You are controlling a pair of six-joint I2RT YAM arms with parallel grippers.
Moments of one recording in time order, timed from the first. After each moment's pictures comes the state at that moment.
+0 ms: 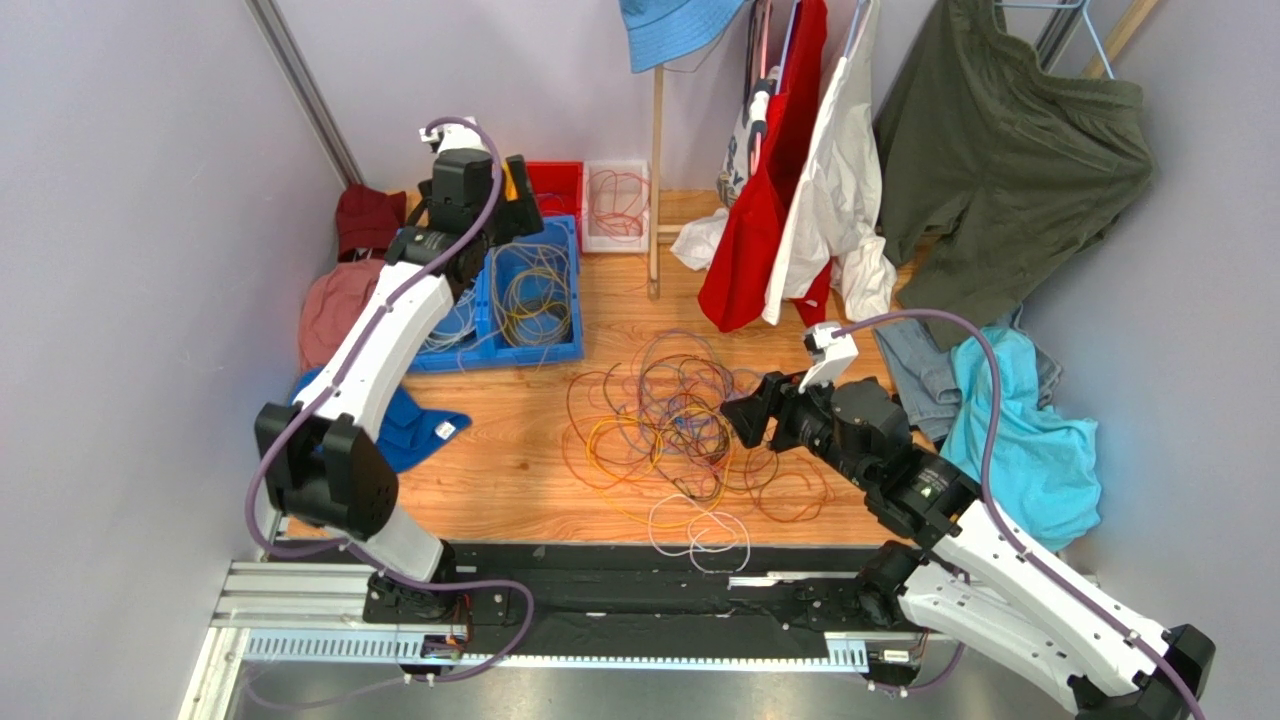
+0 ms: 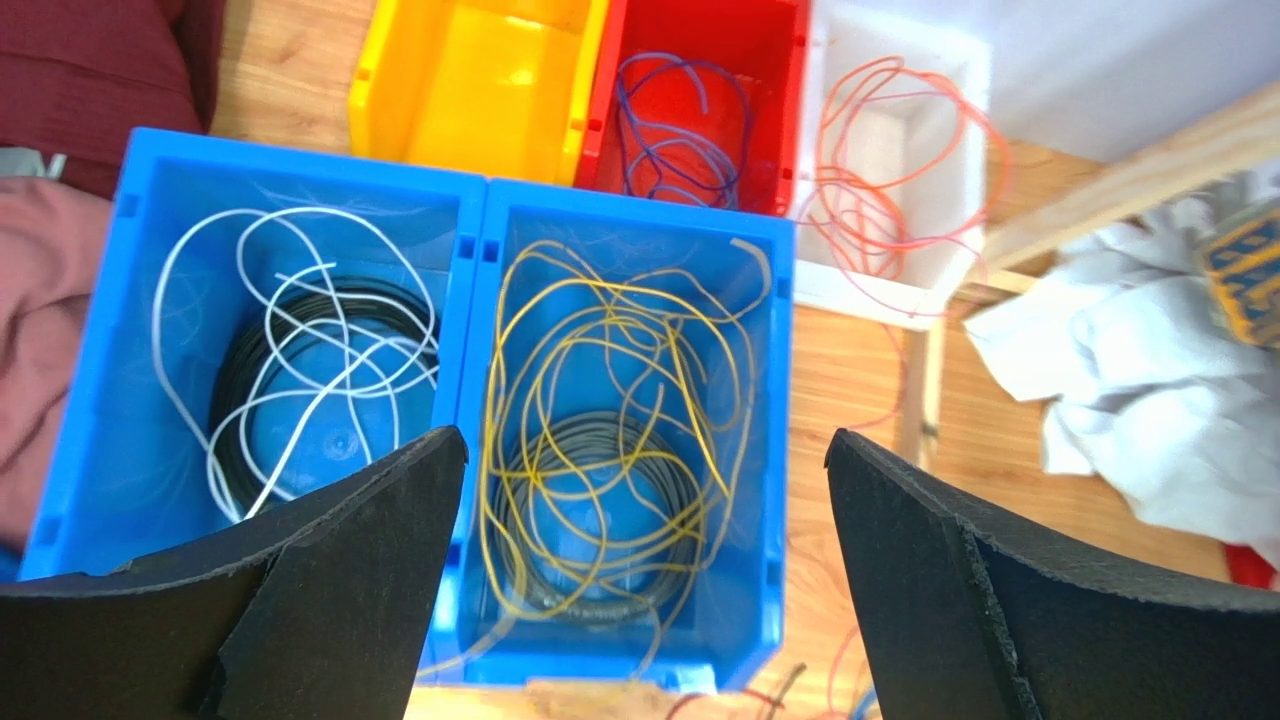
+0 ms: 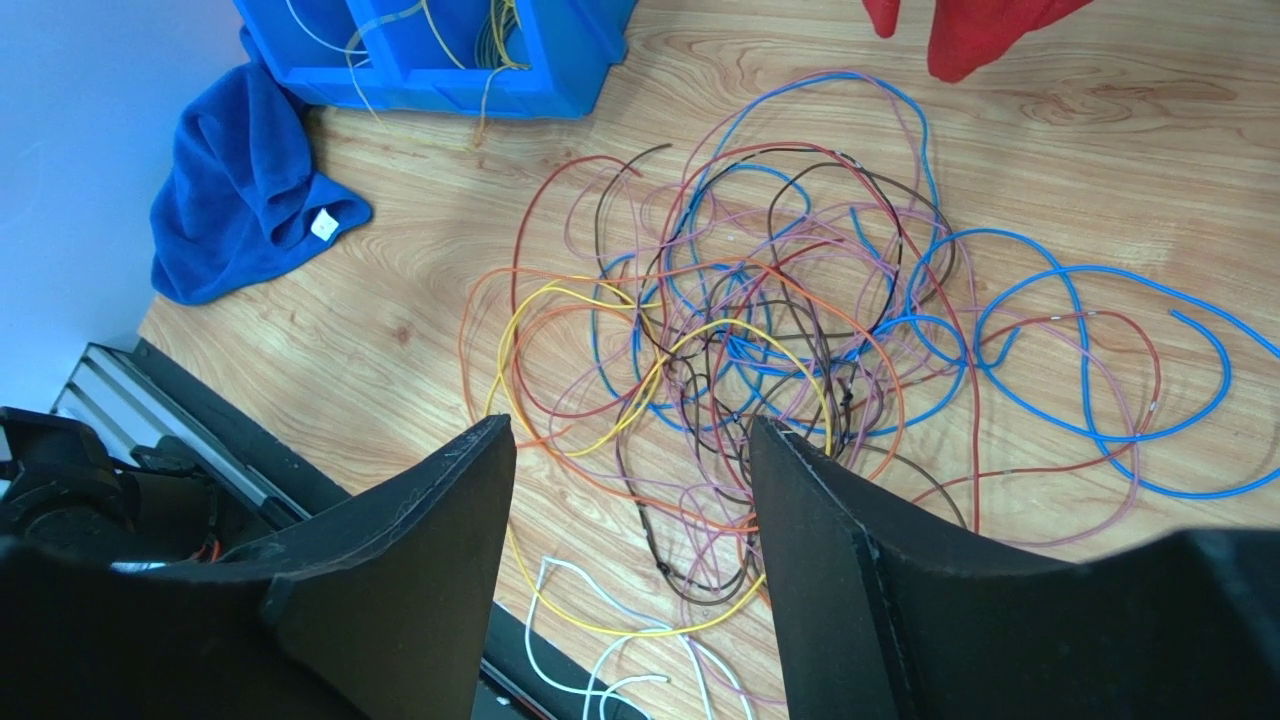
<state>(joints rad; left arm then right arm) -0.26 1.60 1.54 -0.42 -0.29 -0.36 0.77 0.67 0.62 -0.26 0.11 0.50</state>
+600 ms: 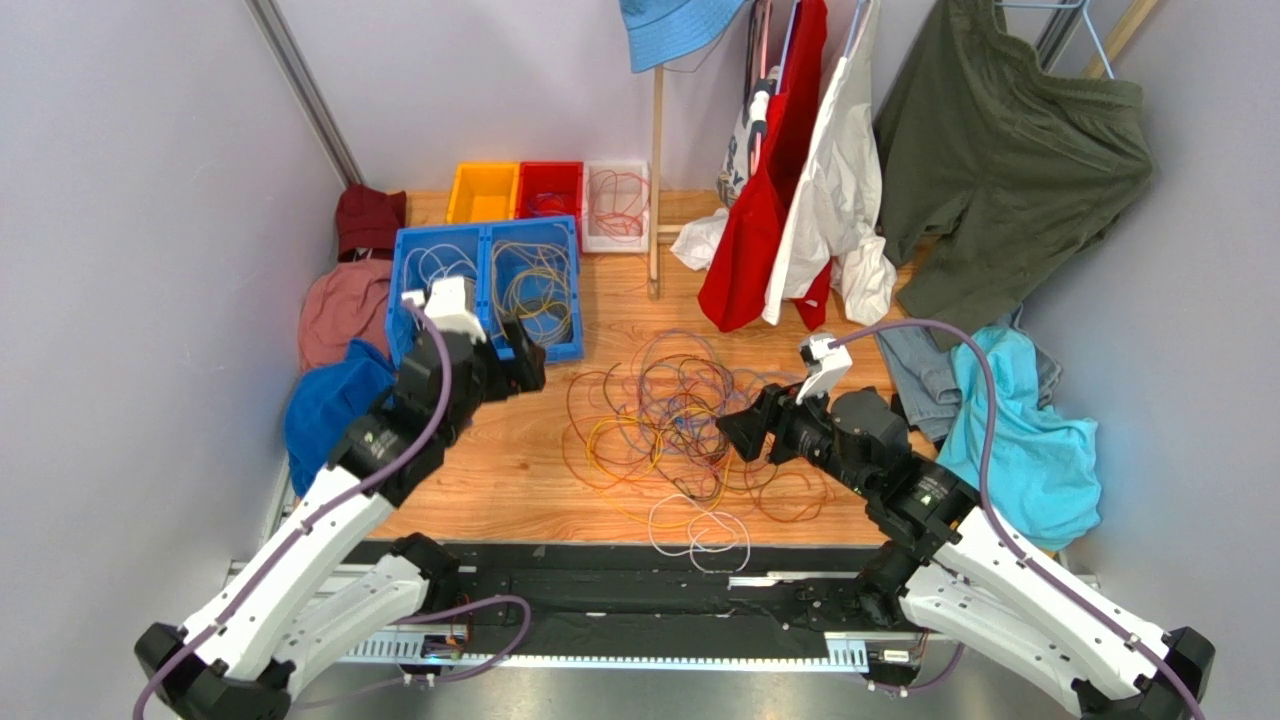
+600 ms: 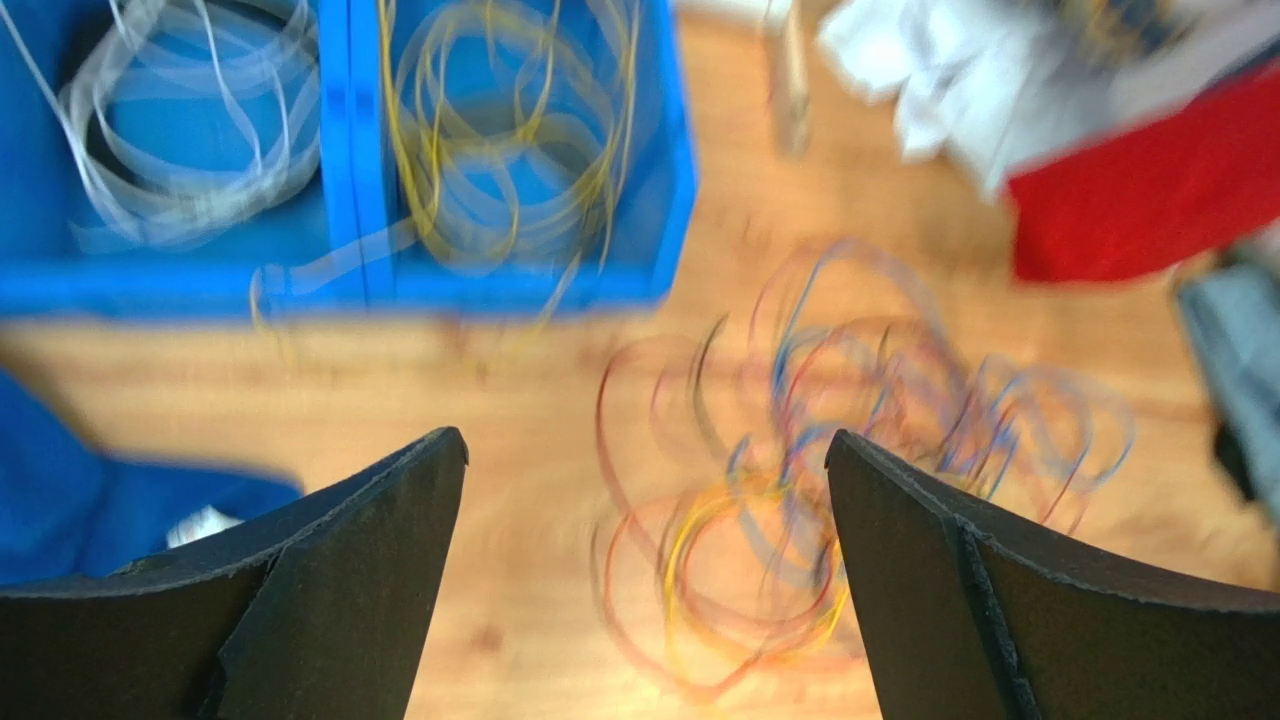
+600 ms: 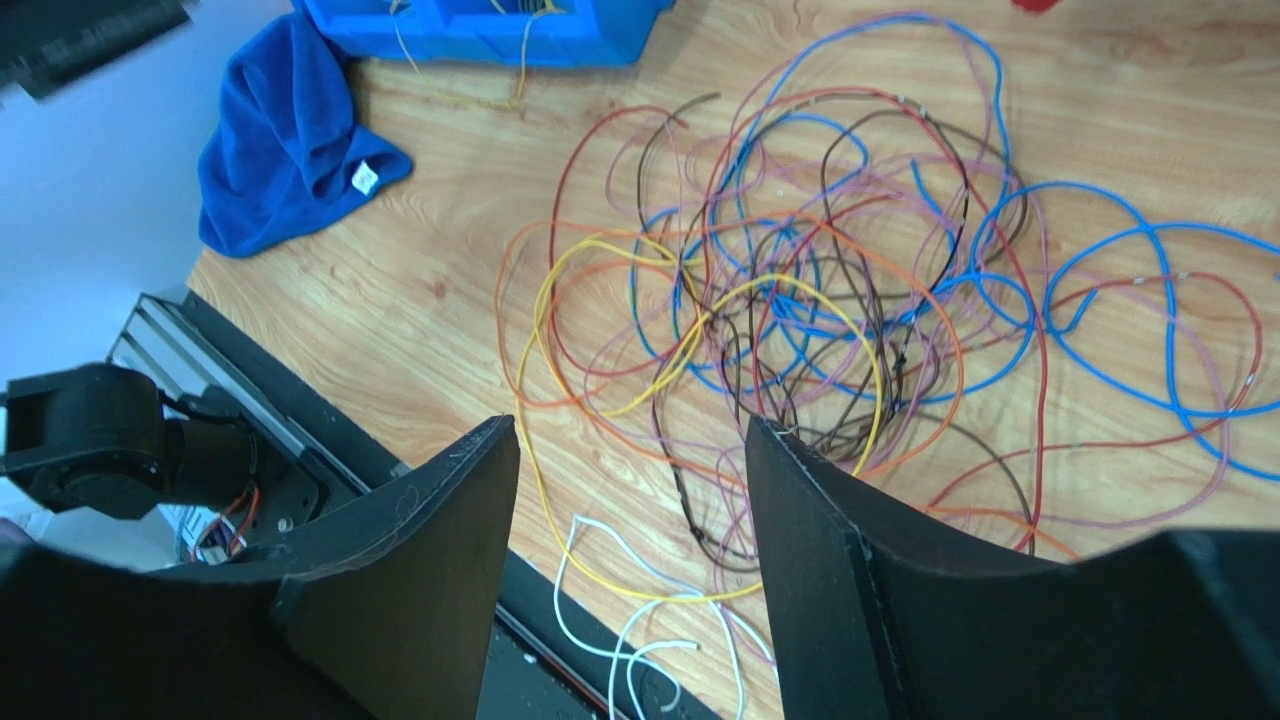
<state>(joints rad) -0.54 0.81 0.85 -0.44 -0.33 -0.50 0.78 0.63 0.57 -0.25 0.05 0.53</state>
